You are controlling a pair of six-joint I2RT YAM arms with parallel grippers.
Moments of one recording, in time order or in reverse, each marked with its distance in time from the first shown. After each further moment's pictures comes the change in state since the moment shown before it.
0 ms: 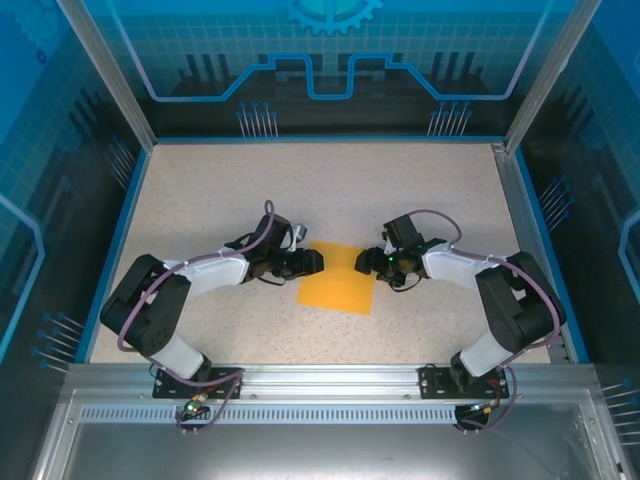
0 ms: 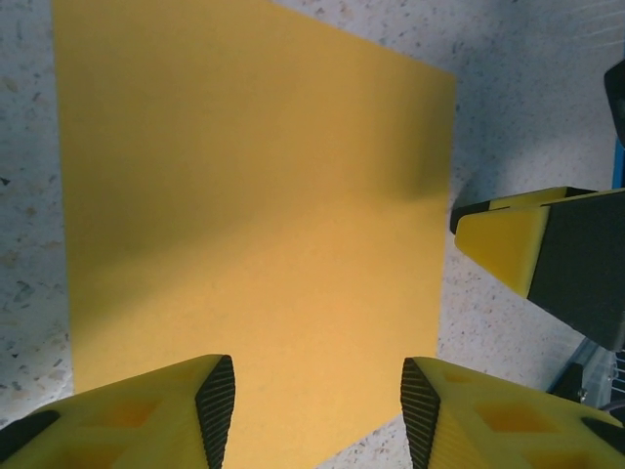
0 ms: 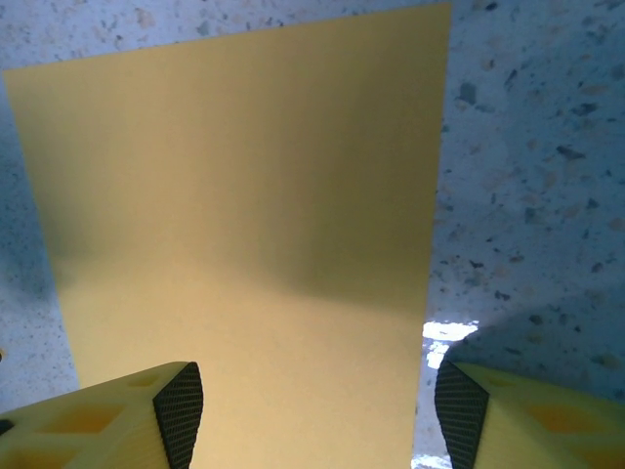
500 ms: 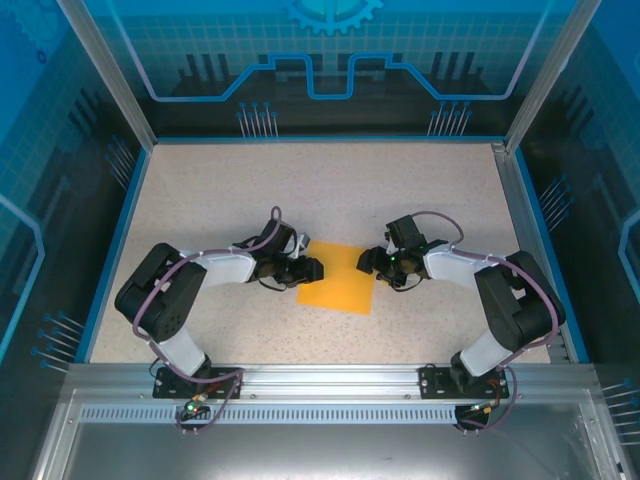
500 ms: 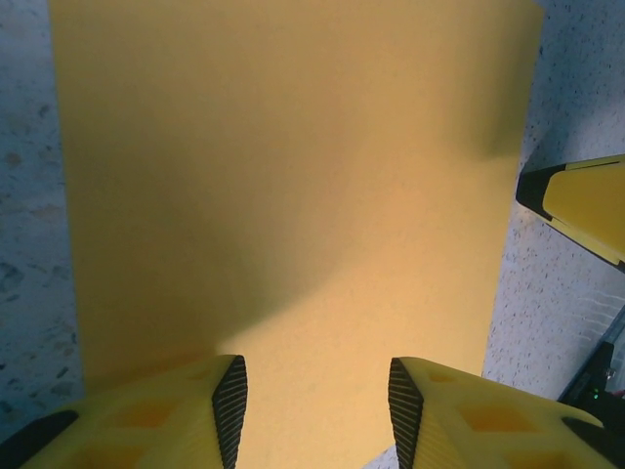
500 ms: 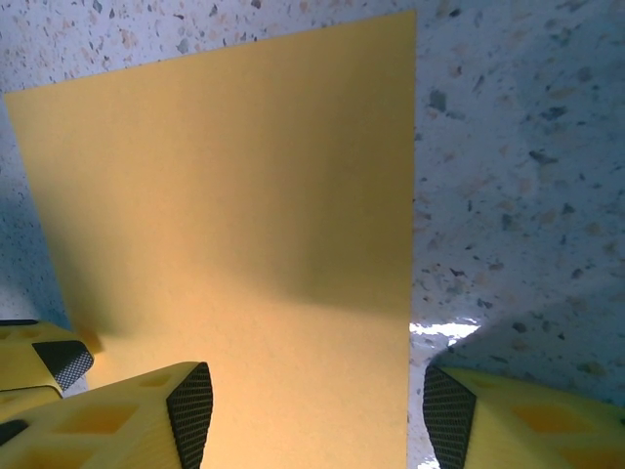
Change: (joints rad) left arm -0.002 0.094 0.000 0.000 0.045 0.025; right arm -0.013 0.005 -0.018 0.038 -0.025 0.041
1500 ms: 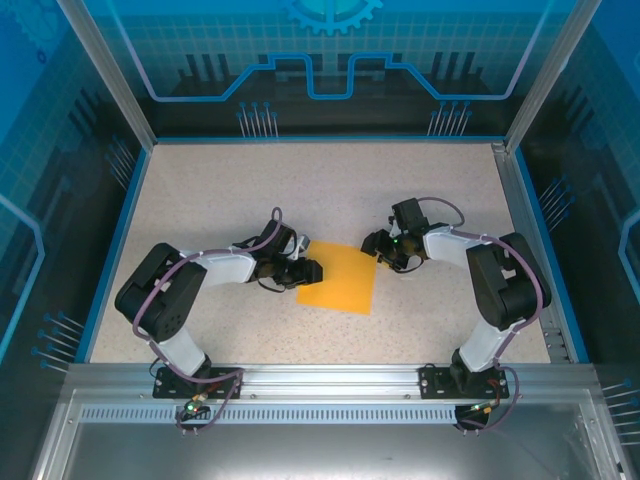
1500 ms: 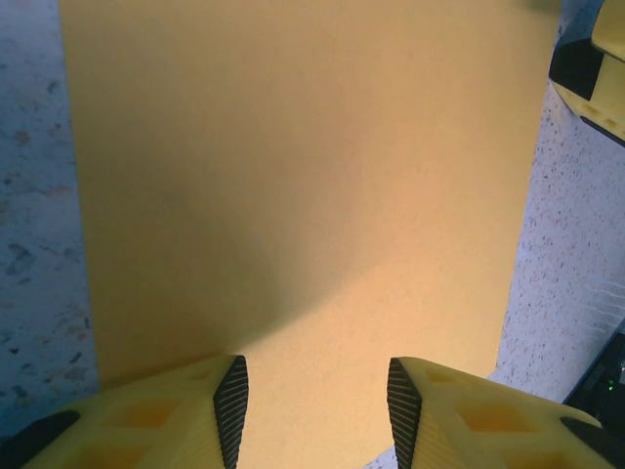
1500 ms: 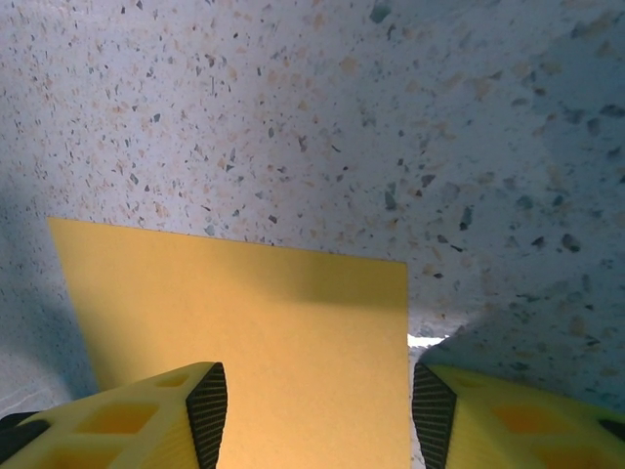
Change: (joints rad) left arm 0.000 0.002 0.000 -0.026 -0.001 0.026; right arm -0.098 0.138 0.150 -0.015 -0.040 -0.050
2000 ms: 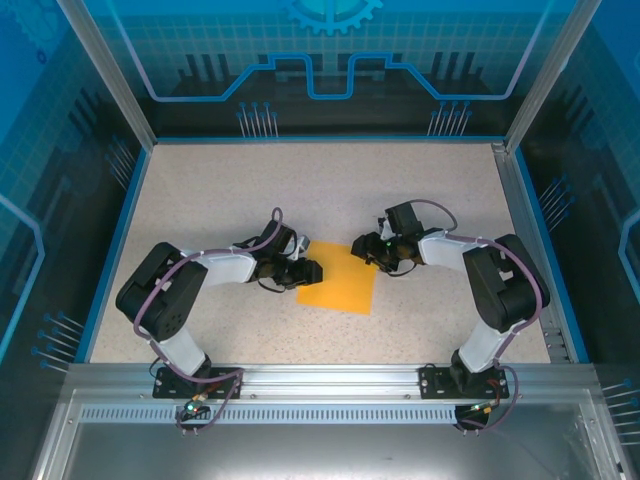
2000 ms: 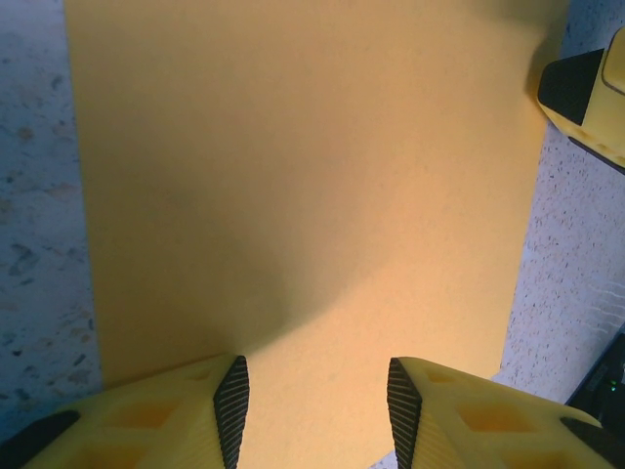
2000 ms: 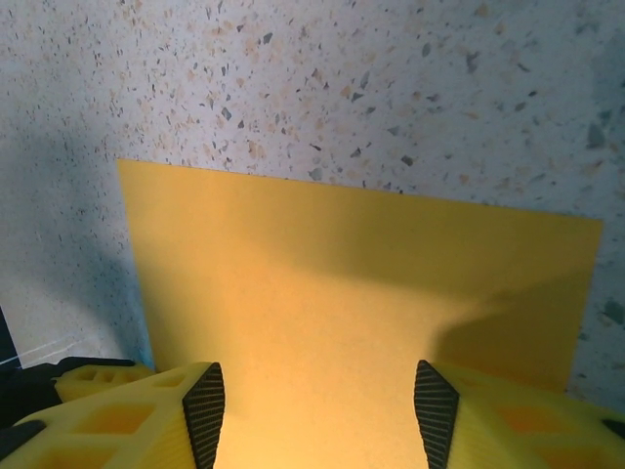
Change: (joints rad) left arm 0.000 0.006 0.000 0.000 0.000 0.000; right arm 0.048 -0.009 -0.034 0.095 -0.074 0.015
